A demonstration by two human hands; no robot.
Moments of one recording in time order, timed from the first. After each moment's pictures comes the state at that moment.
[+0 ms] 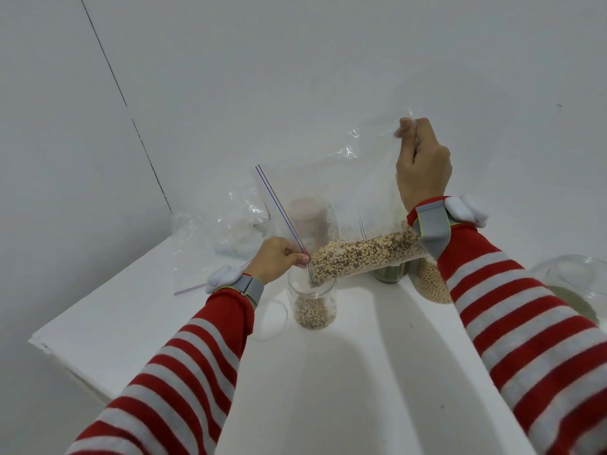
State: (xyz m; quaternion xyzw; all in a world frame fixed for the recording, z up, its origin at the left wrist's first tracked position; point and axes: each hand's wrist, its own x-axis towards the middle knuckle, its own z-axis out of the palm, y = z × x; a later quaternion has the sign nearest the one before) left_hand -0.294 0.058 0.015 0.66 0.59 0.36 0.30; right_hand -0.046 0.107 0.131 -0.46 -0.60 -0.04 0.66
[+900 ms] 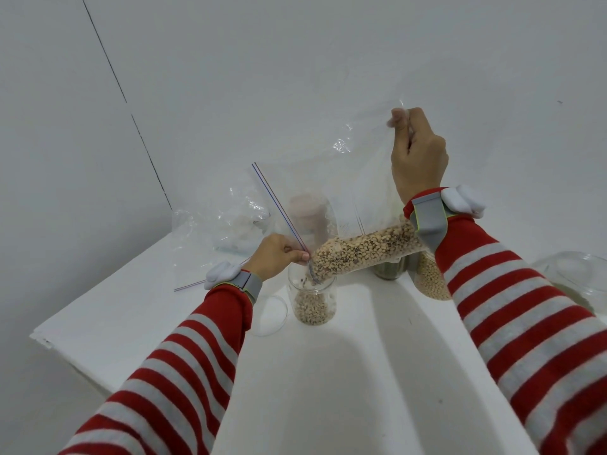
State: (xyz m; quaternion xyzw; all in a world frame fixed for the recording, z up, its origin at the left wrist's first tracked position) left_hand -0.297 0.057 0.014 0.66 0.58 0.36 0.30; right_hand -0.053 0.104 0.140 -0.44 -0.61 -0.04 0.66
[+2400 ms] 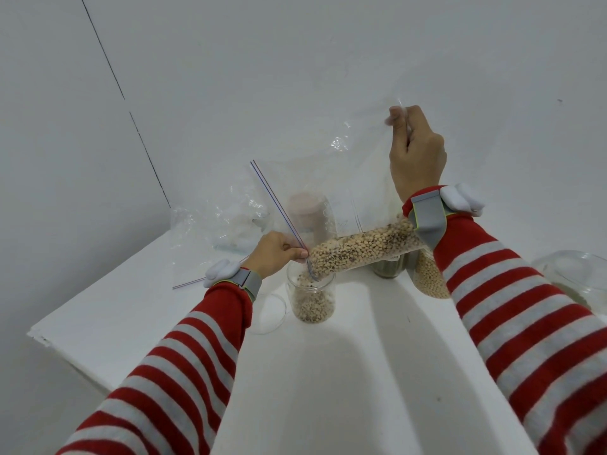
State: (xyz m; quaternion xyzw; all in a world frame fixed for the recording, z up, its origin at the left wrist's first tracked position) left_hand -0.300 0.063 0.008 0.66 0.58 0.36 0.30; right_hand -0.054 0.107 0.139 -0.43 -0.62 -0.05 0.65
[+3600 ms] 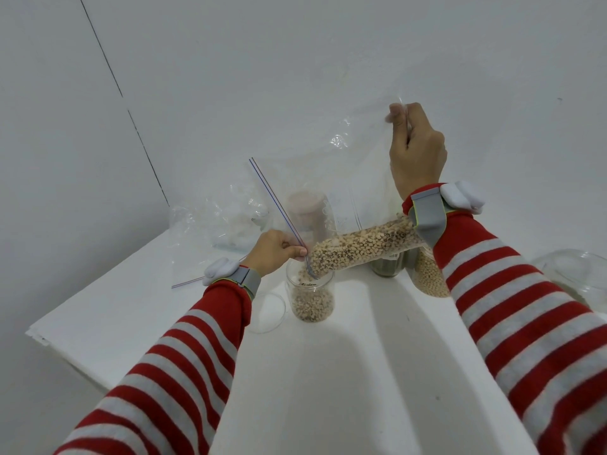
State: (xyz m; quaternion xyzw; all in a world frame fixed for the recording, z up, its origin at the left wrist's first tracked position) left_hand -0.299 0.063 0.012 0.66 0.58 0.36 0.30; right_hand -0.054 0.106 0.141 -0.45 -0.61 -0.03 0.65
